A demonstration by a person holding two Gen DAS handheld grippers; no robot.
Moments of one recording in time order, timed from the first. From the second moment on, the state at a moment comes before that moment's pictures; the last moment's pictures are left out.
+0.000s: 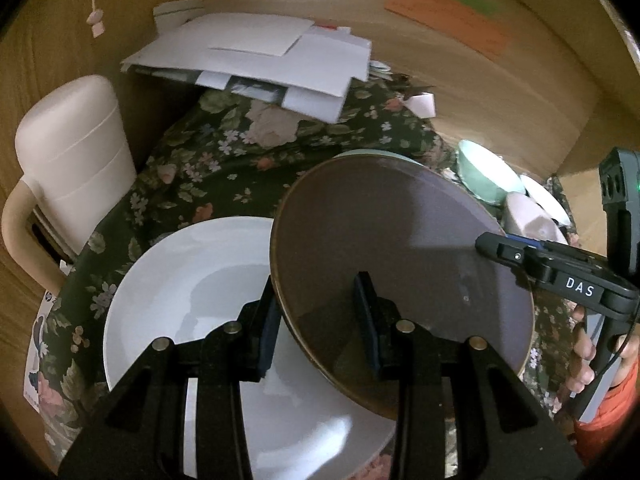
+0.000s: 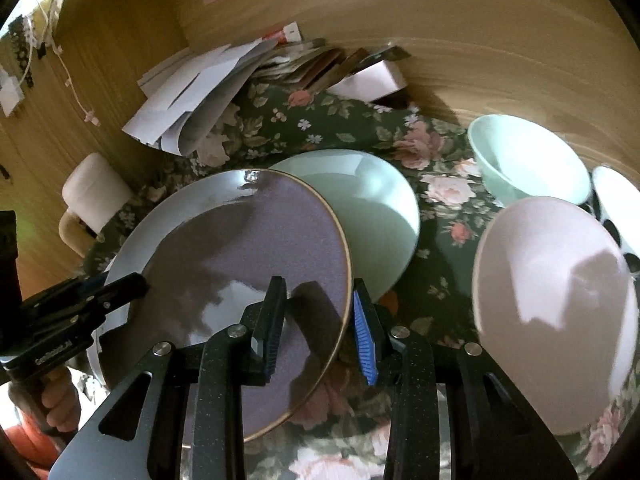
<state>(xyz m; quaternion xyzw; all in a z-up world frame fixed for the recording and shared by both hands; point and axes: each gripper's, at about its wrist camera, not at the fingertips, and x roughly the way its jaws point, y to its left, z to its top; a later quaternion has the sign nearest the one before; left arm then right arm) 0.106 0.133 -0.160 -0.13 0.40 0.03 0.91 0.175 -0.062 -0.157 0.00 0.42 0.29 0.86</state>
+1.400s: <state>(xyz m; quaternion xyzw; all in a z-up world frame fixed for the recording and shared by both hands) 0.056 0.029 -0.161 -0.08 0.40 -0.04 0.91 0.088 -0.159 -0.175 0.07 0.40 0.24 0.88</state>
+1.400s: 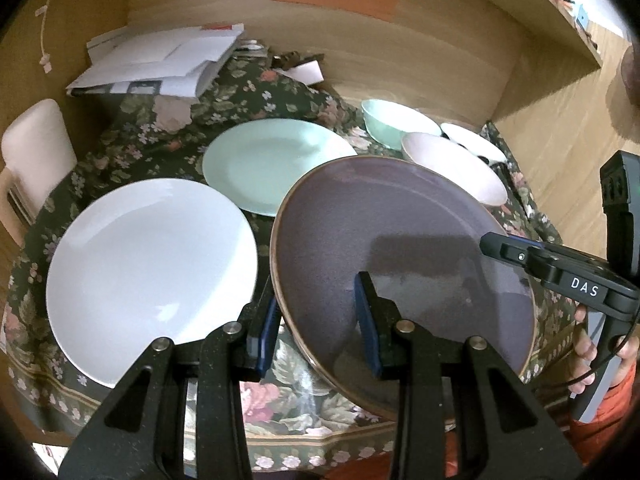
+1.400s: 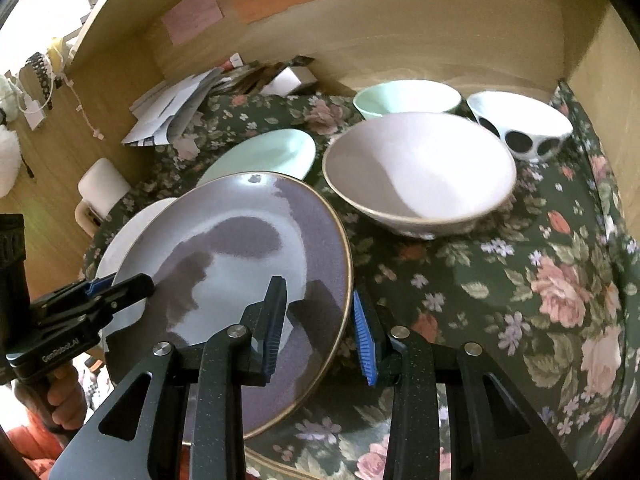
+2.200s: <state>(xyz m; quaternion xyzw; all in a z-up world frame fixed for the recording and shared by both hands) 0.086 0.012 -0.204 -0.08 0.45 -0.05 0.89 0.105 -0.178 -0.210 0.08 0.44 0.21 0.87</state>
